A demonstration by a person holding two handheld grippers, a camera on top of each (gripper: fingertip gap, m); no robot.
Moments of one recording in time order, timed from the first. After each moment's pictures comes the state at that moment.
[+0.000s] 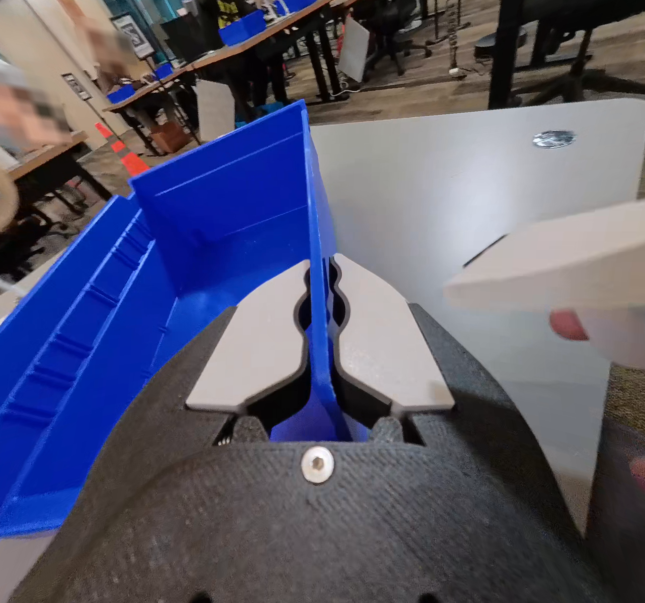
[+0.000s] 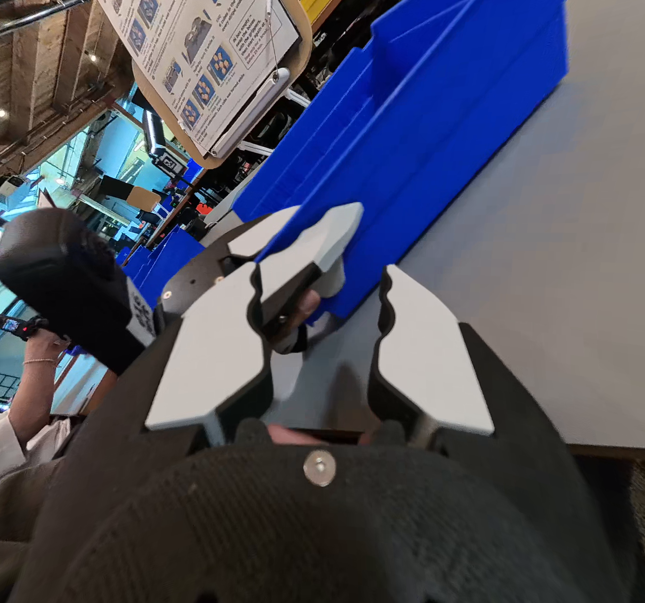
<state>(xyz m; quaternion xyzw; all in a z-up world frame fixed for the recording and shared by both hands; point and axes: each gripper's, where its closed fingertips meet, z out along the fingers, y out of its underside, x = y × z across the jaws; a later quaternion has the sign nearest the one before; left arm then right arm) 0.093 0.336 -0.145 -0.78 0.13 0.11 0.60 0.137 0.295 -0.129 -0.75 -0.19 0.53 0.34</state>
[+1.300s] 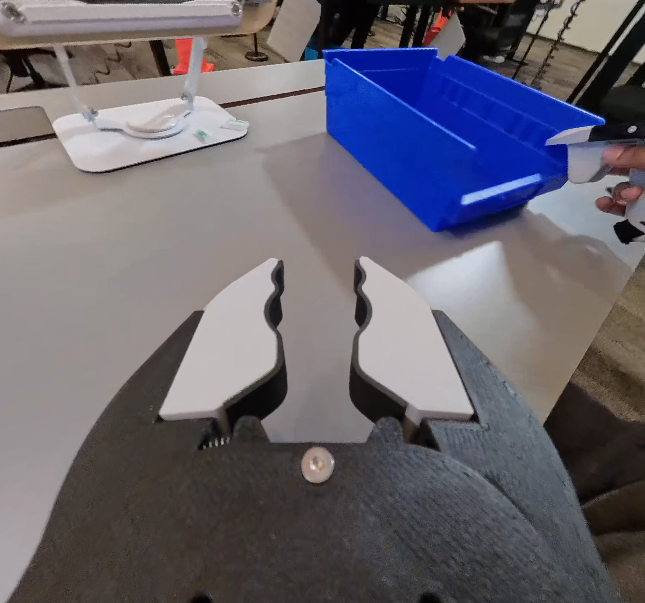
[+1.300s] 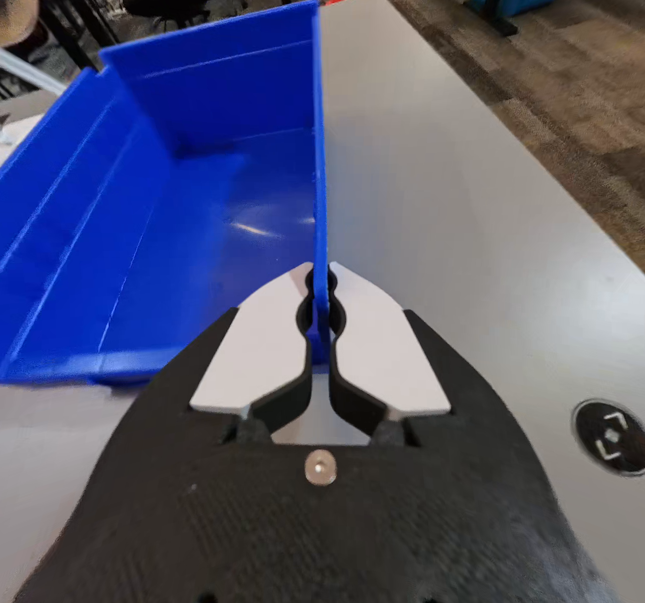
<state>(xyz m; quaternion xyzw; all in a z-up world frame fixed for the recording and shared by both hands) -0.085 0.156 -0.131 -0.81 -0.11 0.02 0.58 0.155 0.472 -0.160 -0.82 -0.25 0.24 0.46</state>
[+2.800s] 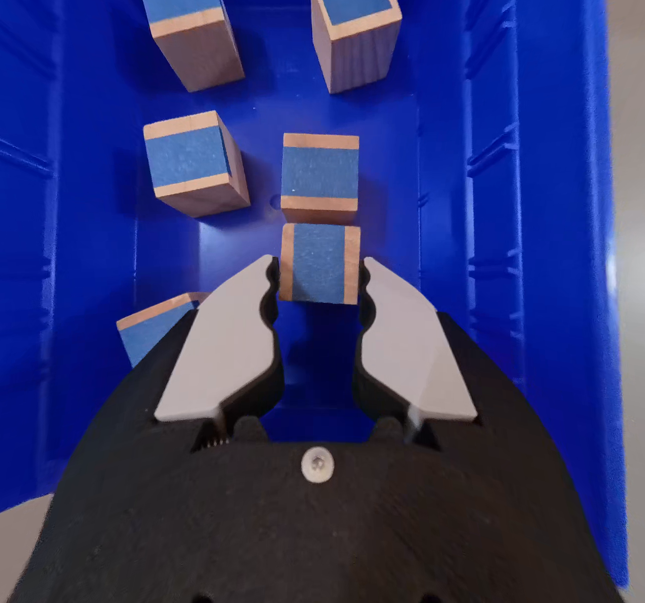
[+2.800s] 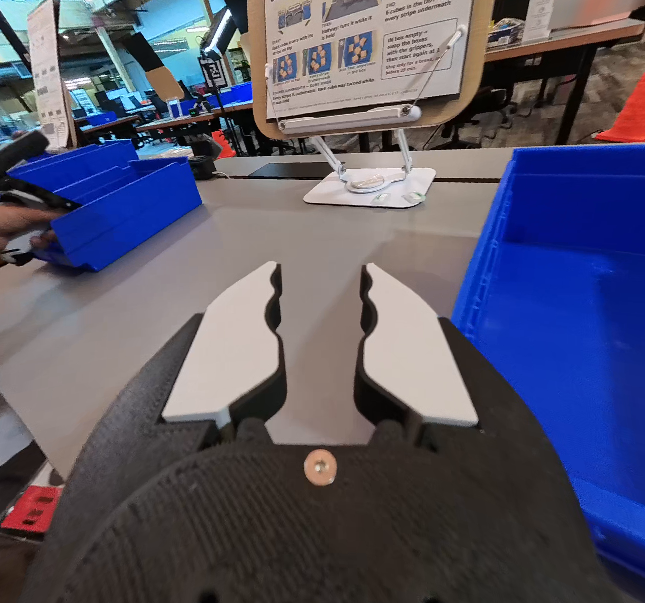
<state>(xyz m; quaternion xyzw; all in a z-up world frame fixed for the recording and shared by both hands) -0.417 -0.082 -0.194 -0.84 -0.44 0.15 0.27 0.010 0.288 -0.094 -0.61 -0.43 0.48 0.46</state>
